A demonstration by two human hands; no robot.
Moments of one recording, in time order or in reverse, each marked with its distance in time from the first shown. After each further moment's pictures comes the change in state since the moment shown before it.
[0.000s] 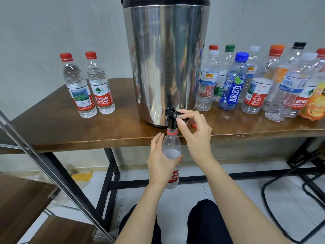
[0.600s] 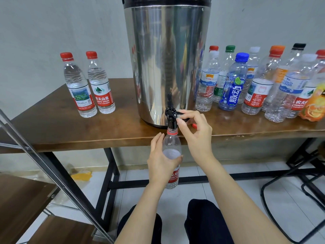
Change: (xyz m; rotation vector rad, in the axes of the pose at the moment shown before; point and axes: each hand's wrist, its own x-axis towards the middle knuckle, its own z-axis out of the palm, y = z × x) left_hand 0.000 0.001 0.000 -0.005 -0.013 -0.013; right_hand 0.000 -0.002 -0.002 -0.010 -0.019 -0.001
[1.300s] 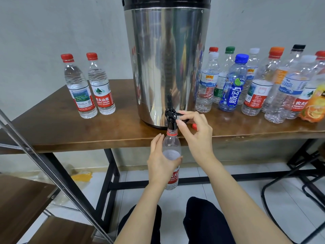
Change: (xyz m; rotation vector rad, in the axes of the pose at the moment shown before) left_hand 0.000 -0.002 0.000 0.009 0.011 0.025; right_hand 0.002 -0.001 -0.003 -0.029 -0.023 -0.017
